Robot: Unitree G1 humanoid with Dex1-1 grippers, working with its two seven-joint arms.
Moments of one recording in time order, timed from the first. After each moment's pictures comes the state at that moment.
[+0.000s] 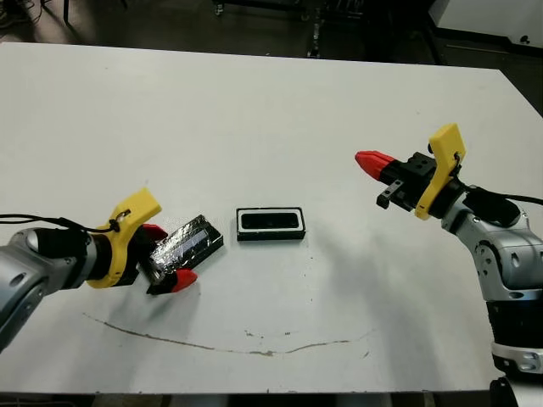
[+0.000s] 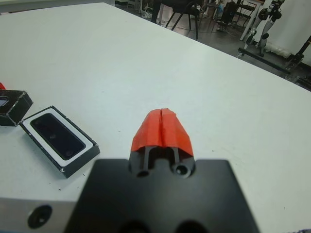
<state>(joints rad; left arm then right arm) -0.23 0.93 -0.15 -0.41 -0.46 1.03 -0.71 -0.42 -0.49 -0.03 0.03 0.29 0.41 0.71</state>
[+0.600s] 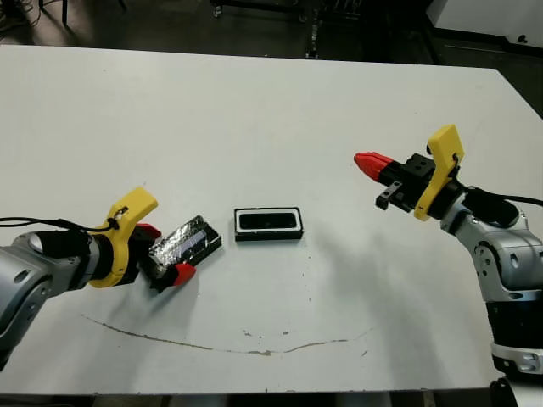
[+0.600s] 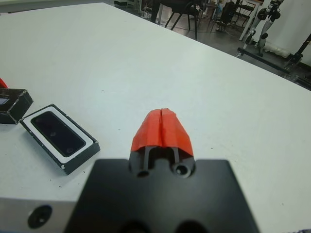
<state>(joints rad) -0.22 0.82 -0.04 -0.45 -0.51 1.22 -0.57 -0.42 -0.49 -0.03 0.03 0.29 0.41 0.71</state>
